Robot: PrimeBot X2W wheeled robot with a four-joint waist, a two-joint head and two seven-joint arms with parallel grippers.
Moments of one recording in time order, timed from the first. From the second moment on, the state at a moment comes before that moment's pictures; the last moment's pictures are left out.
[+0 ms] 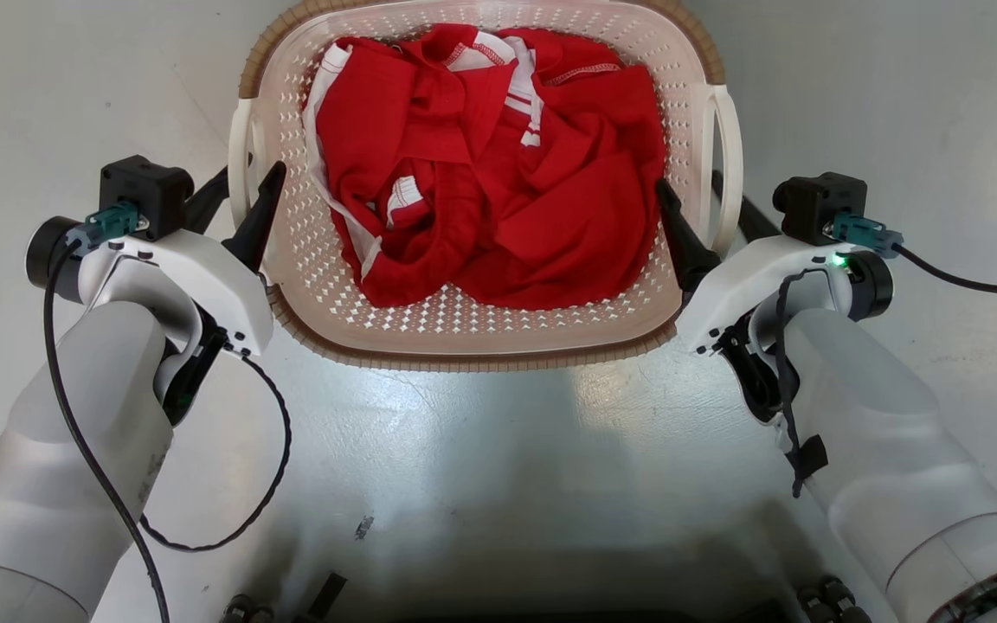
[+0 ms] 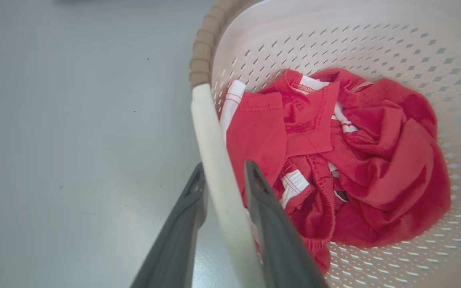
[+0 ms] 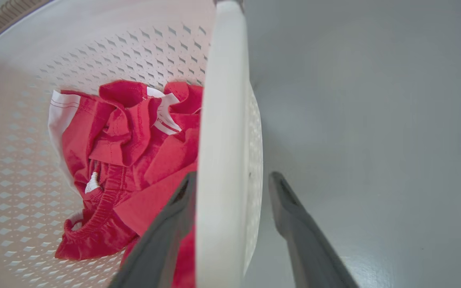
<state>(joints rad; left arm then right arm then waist) -0.87 0.35 -0.65 0.84 -0.61 -0.13 -0.26 -0.90 -0.07 0.48 1.06 0.59 0.12 -0.25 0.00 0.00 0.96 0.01</state>
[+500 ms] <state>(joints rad) -0.87 0.35 -0.65 0.81 -0.63 -0.13 -0.26 -0.90 -0.07 0.48 1.05 0.59 0.12 -0.25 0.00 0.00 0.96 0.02</state>
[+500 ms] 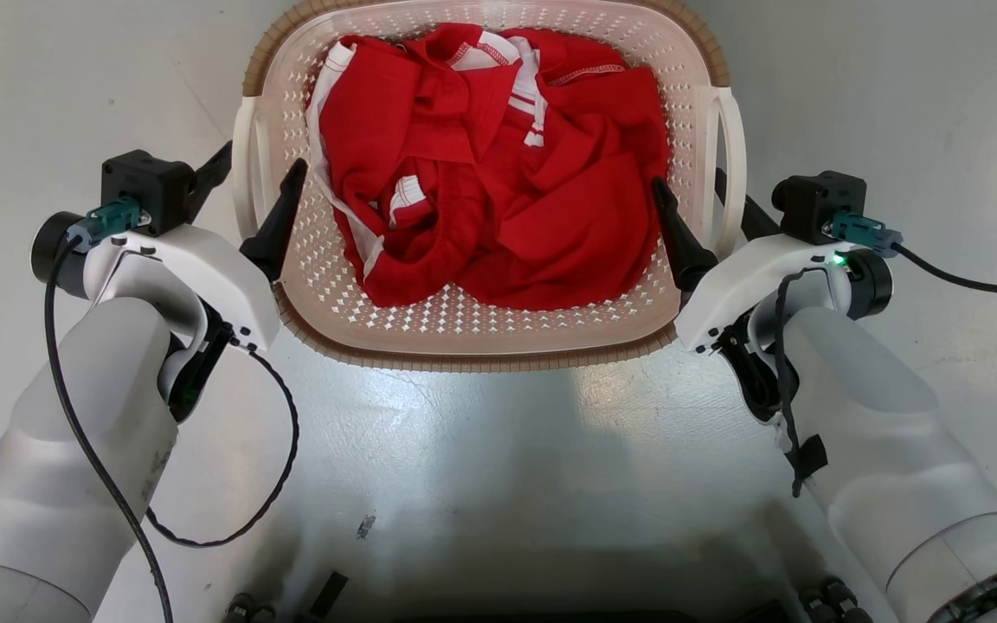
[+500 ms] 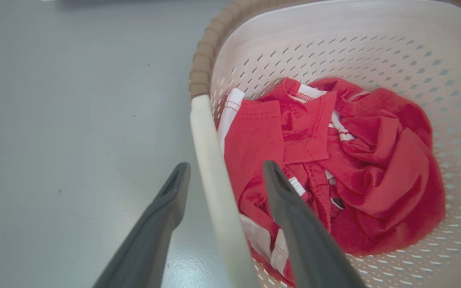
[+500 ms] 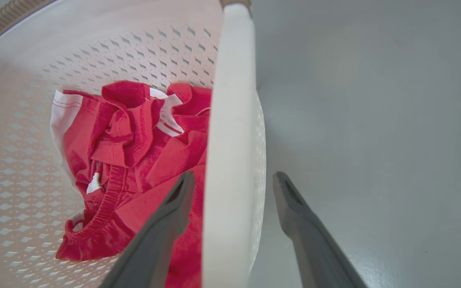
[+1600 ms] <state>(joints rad) -0.75 0.35 -0.52 0.78 -0.66 -0.13 -0.26 -0.77 -0.07 0.39 0.91 0.46 0.12 -0.25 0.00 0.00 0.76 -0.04</state>
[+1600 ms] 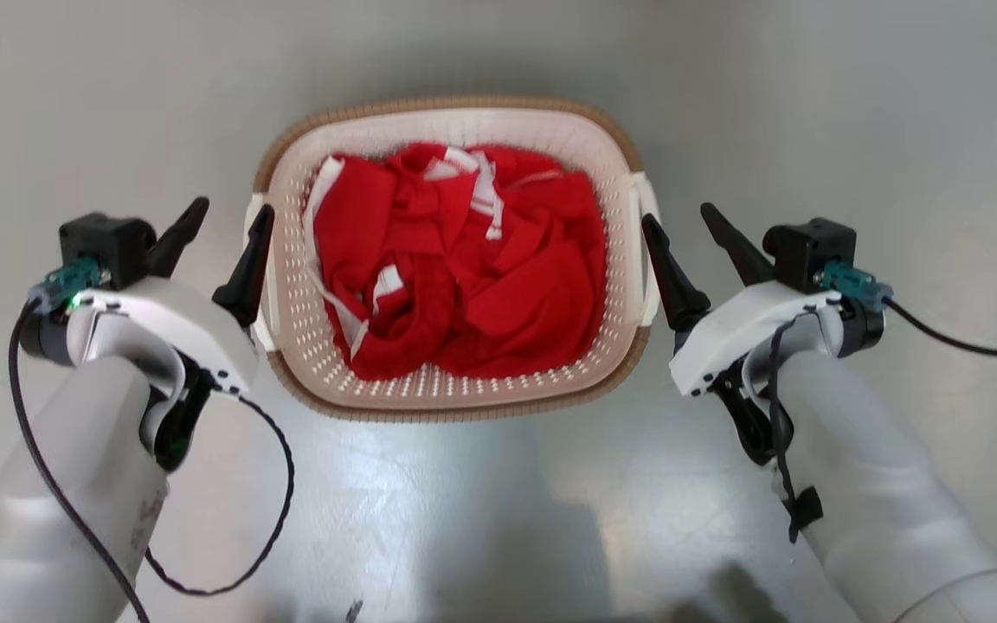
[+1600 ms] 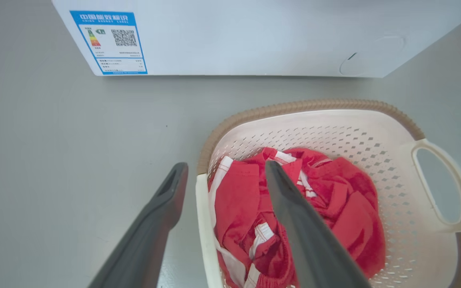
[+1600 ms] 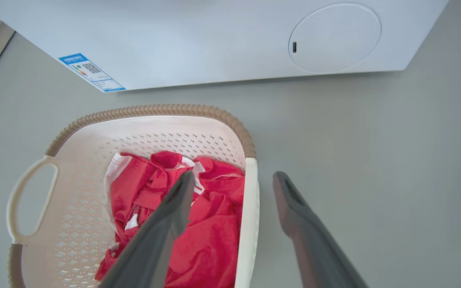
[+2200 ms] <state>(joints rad) -0.51 0.27 -0.31 0.72 -0.61 -0.13 -0.26 -0.52 -0.06 0.24 0.71 0.30 0.12 -0.25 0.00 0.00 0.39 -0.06</state>
